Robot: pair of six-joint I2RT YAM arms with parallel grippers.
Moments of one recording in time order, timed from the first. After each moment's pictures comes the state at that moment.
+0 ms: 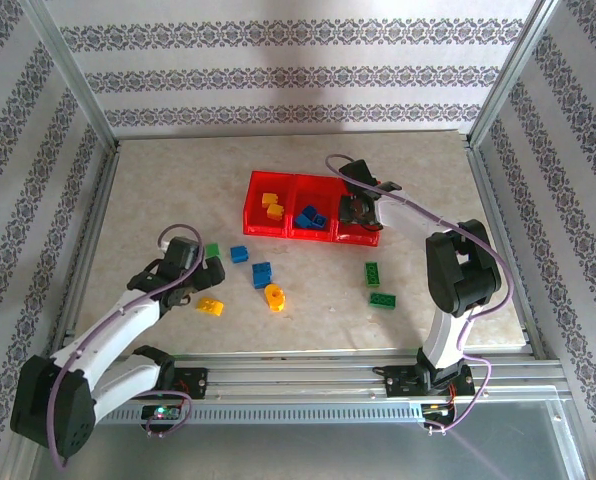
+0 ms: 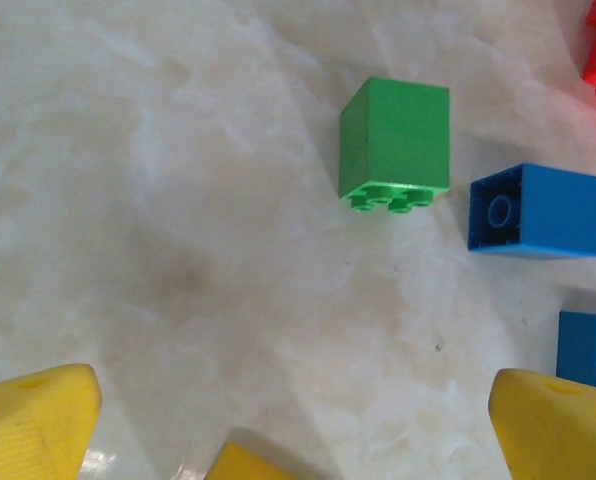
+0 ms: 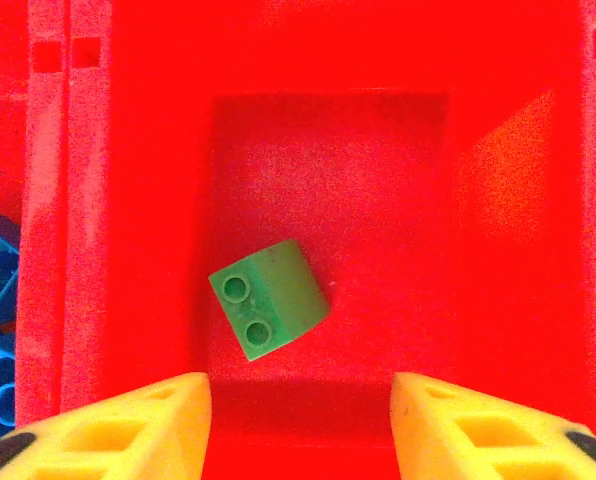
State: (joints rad) left arm -0.31 0.98 0.53 -0.56 -0.17 -0.67; right arm 0.39 1.83 1.30 -0.57 0.17 0.50
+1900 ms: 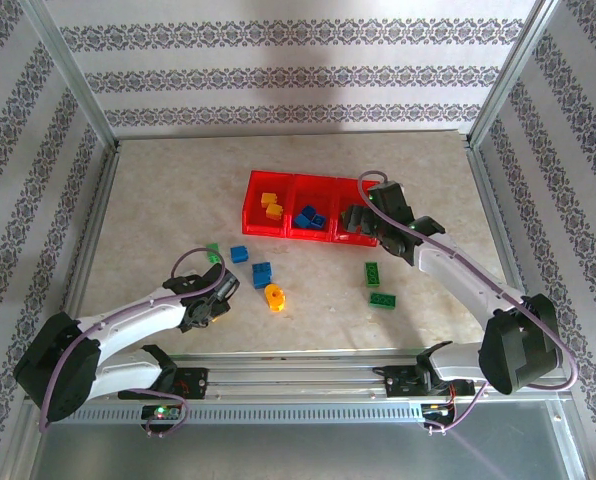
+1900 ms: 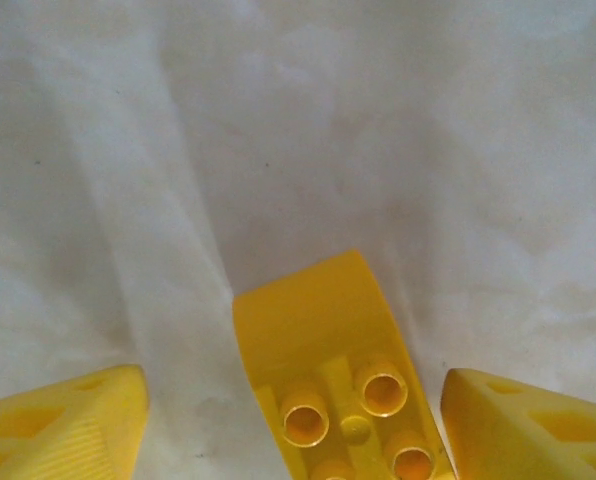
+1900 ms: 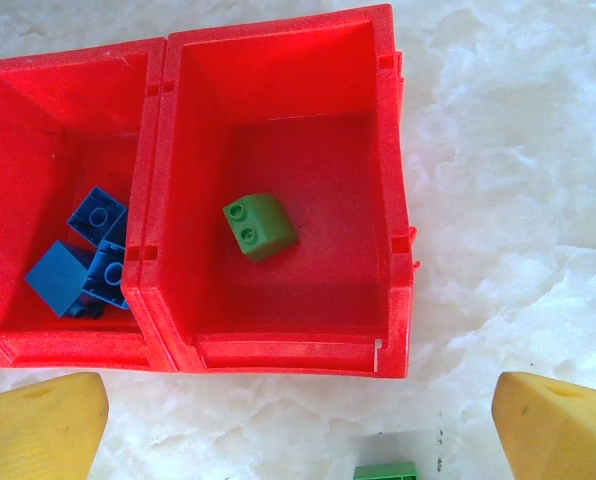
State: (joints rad) left arm -0.64 1.17 0.50 -0.73 -0.31 -1.19; right arm 0.41 1.33 0.97 -0.49 0.20 0.55
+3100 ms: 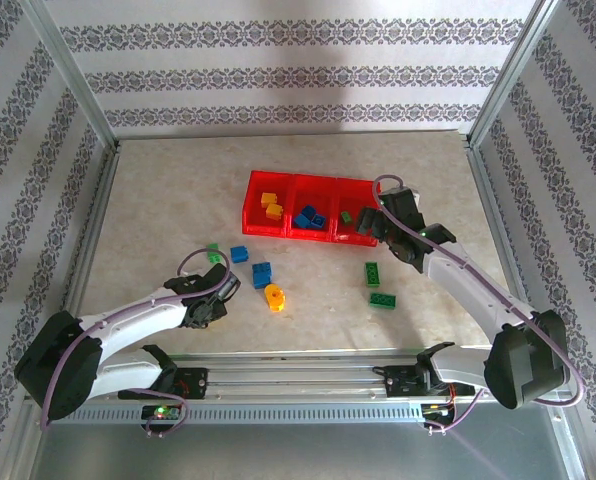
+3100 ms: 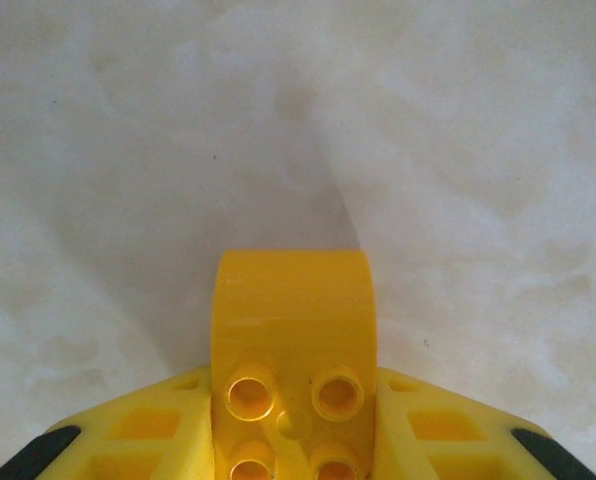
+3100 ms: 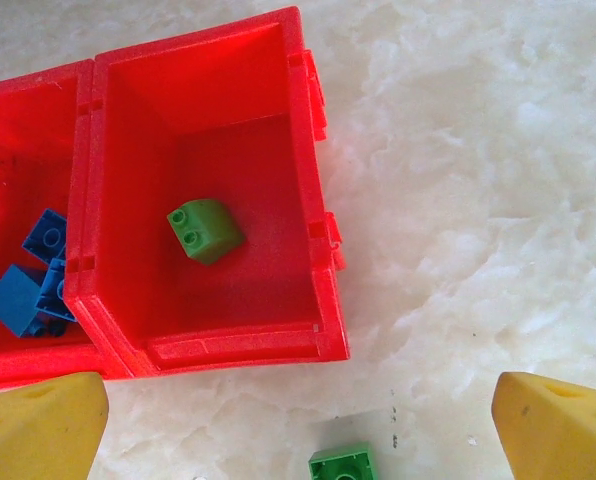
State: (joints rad) left arm -0.64 1.18 0.50 -0.70 -0.29 -1.06; right arm 0.37 1.25 0.90 -0.52 0.22 0.60
